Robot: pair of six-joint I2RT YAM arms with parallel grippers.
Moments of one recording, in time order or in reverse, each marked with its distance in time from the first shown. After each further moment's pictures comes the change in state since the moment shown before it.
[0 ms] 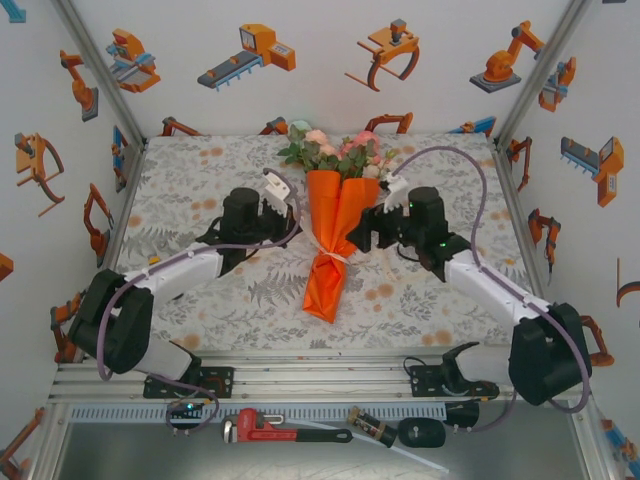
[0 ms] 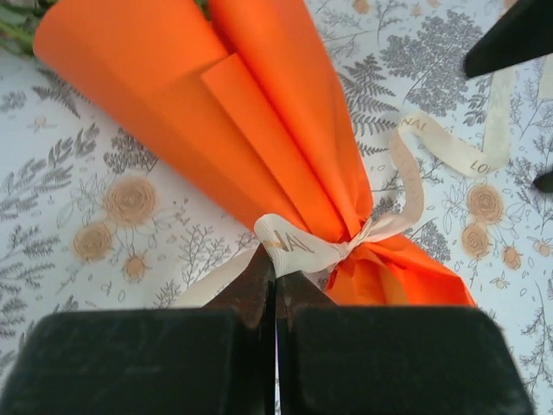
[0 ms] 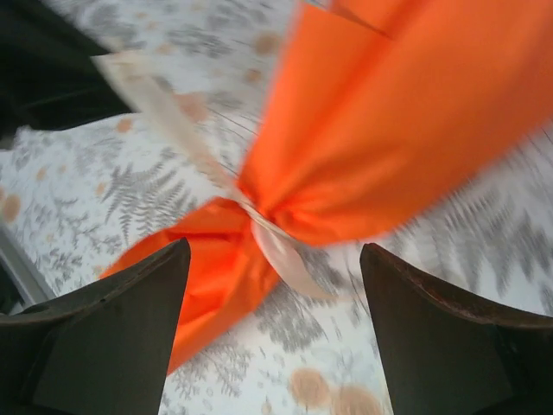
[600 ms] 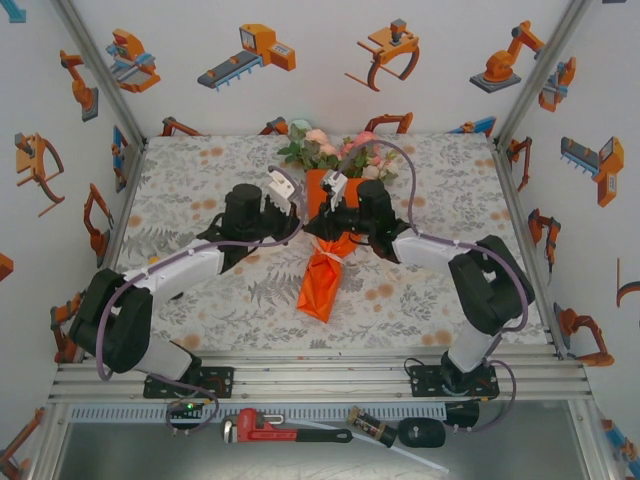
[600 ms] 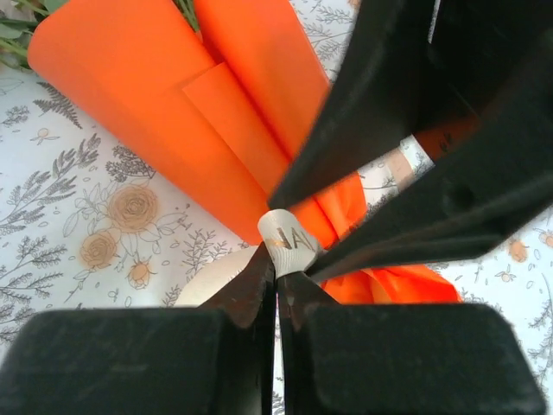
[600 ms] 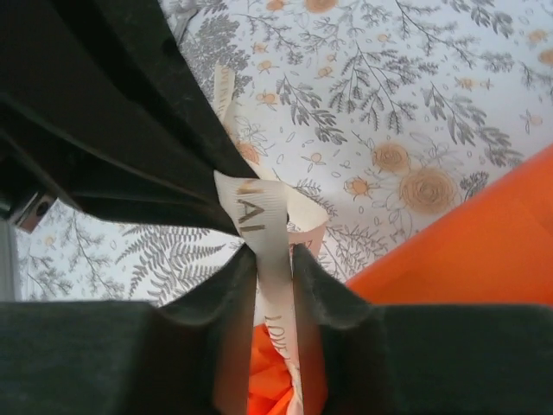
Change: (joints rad) left arm -0.004 0.000 0.015 -0.024 -0.030 0.046; right arm 0.120 0.406 0.171 0.340 -0.140 -0.042
